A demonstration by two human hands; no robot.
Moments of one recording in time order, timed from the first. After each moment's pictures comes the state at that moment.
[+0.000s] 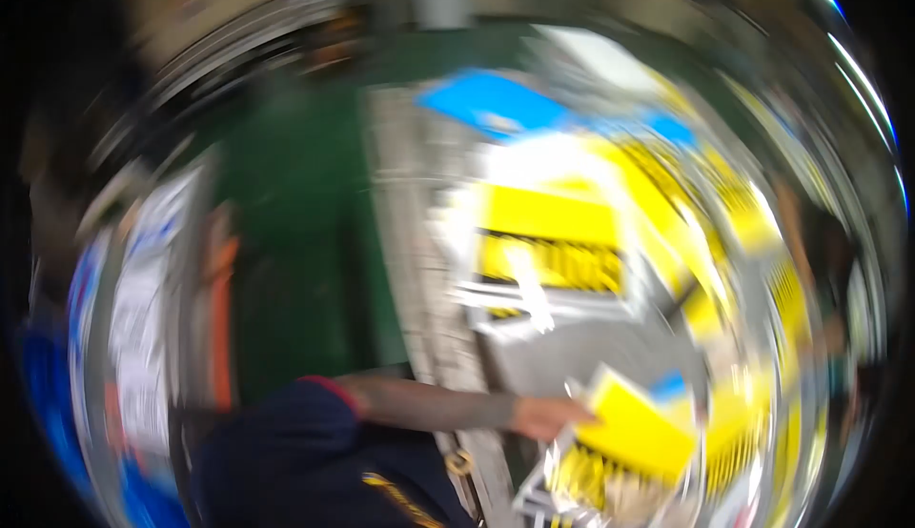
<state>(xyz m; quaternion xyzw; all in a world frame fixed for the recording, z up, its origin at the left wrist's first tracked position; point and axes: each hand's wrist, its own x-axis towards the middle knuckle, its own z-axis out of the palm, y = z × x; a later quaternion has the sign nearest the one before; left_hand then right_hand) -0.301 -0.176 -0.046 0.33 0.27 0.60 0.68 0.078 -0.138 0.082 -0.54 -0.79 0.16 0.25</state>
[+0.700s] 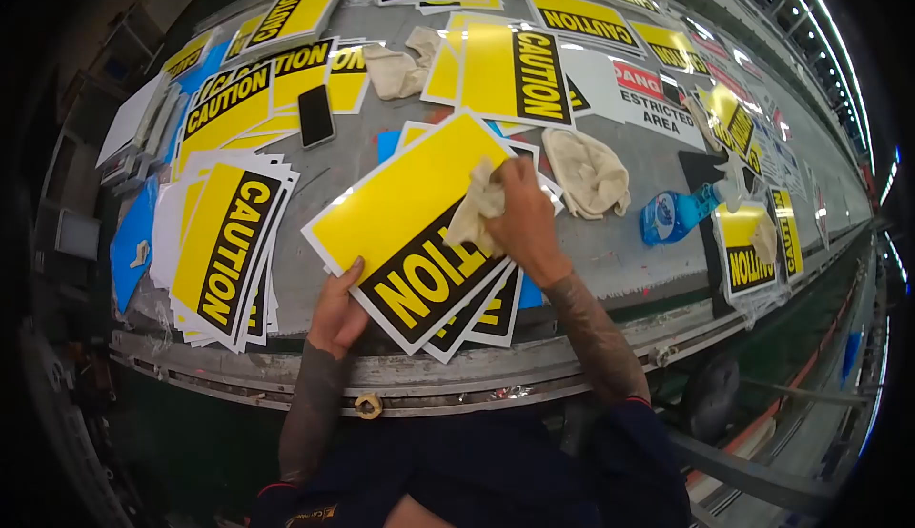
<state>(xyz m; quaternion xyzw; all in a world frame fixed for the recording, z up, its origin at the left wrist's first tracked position) -0.296 -0.172 0.027 0.13 0.33 0.56 0.75 0.002 -0.071 0.087 -0.54 -0.76 0.08 0.36</state>
